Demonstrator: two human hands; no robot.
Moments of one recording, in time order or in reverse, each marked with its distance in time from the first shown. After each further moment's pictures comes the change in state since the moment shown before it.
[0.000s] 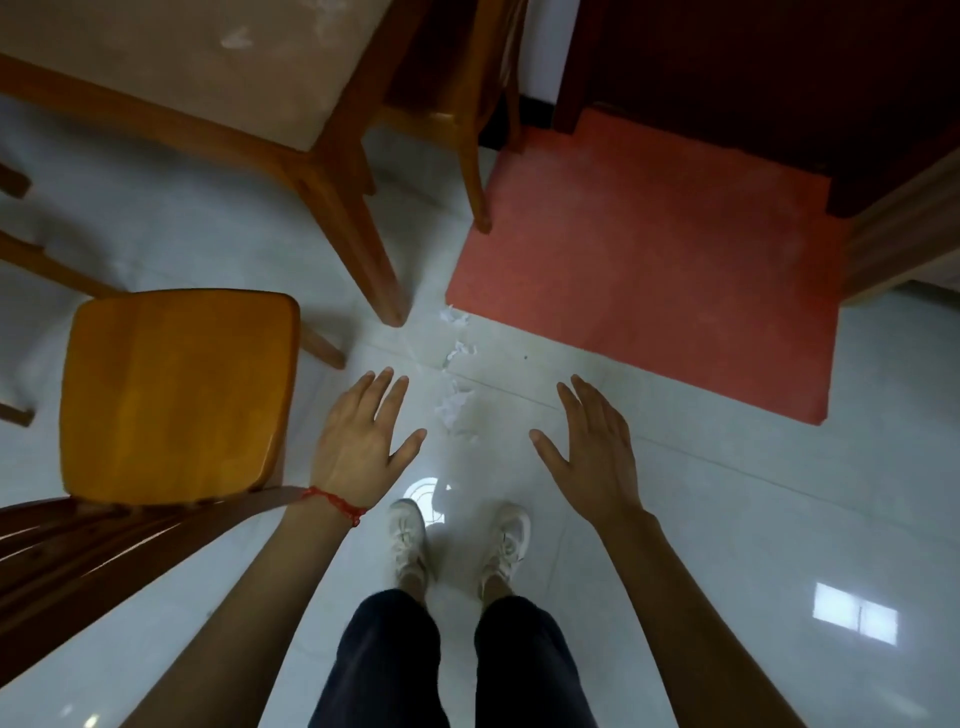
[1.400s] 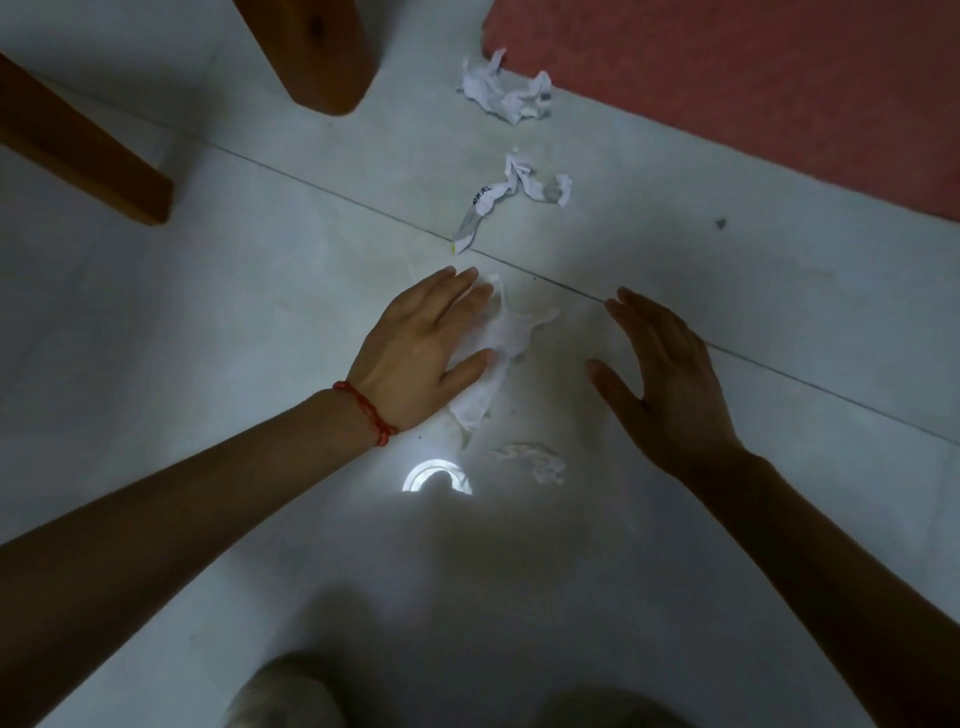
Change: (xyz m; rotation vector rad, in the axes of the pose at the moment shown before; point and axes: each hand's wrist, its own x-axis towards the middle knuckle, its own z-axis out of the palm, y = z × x) left_hand 0.322 -0.213 0.621 -0.082 0.264 0.331; right_hand 0.260 0.250 0.609 0.066 0.063 -0.240
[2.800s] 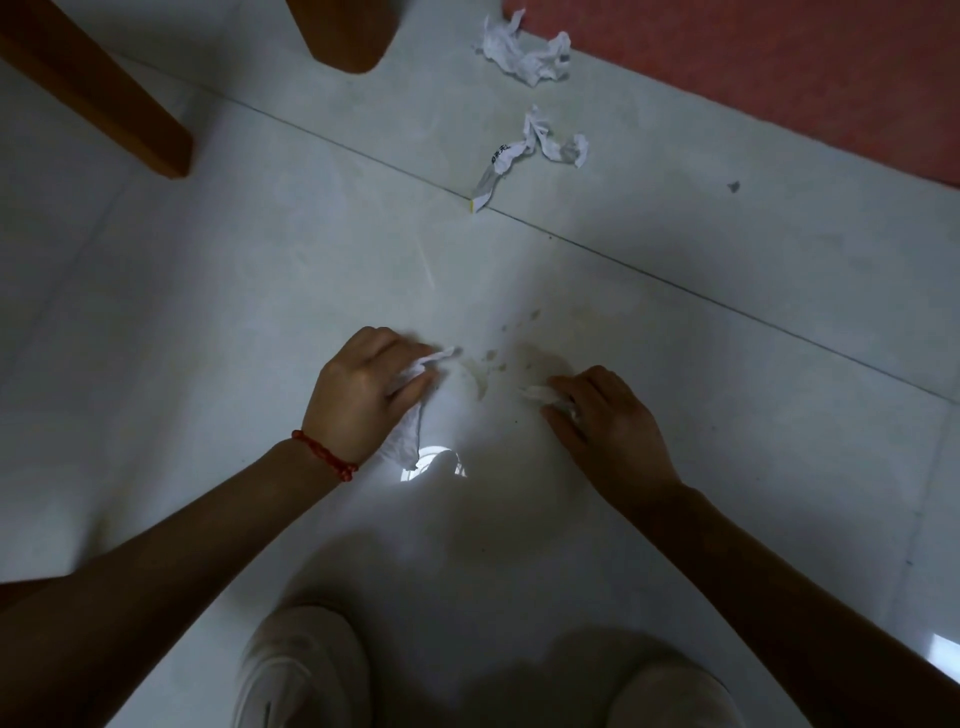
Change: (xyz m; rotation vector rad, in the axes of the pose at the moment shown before) left_hand -0.086 -0.003 0.002 -0.129 0.145 -0.202; right_hand -0.056 -0.036 0.047 0.081 0.015 -0.096
